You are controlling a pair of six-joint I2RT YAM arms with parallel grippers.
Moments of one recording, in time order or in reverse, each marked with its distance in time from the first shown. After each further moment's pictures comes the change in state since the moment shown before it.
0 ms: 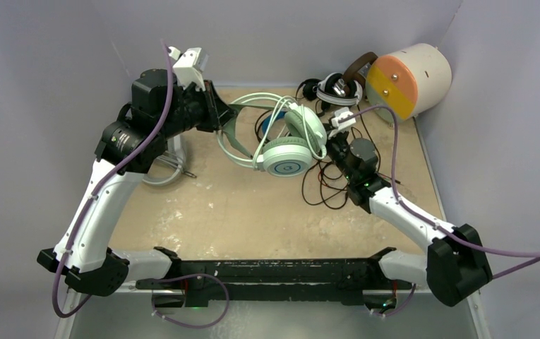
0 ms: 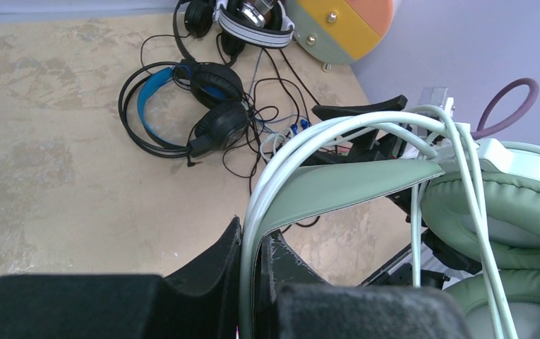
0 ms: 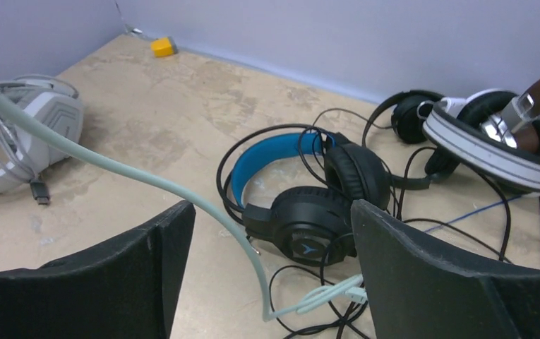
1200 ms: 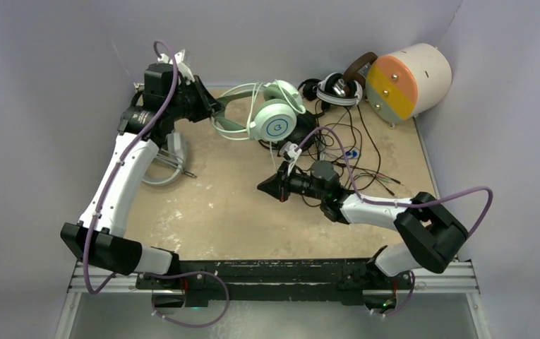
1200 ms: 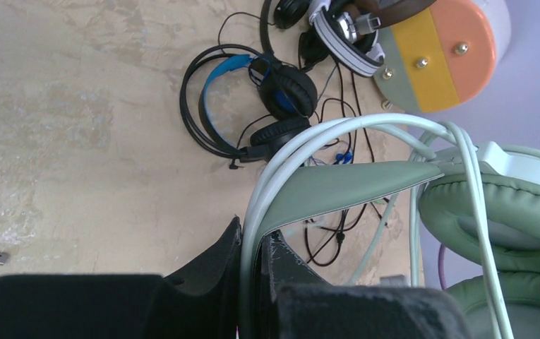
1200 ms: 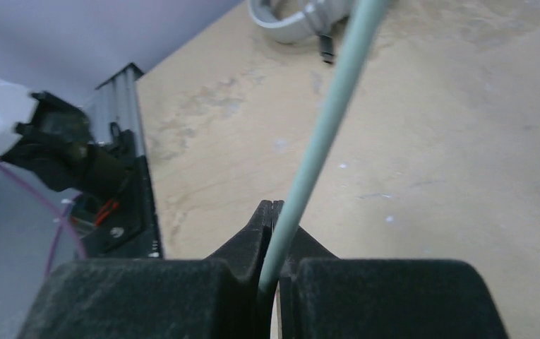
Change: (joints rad) left arm 0.262 0.132 -0.161 0.142 0.089 -0.158; right arm 0.263 0.285 -0.085 0.199 -0.428 0.311
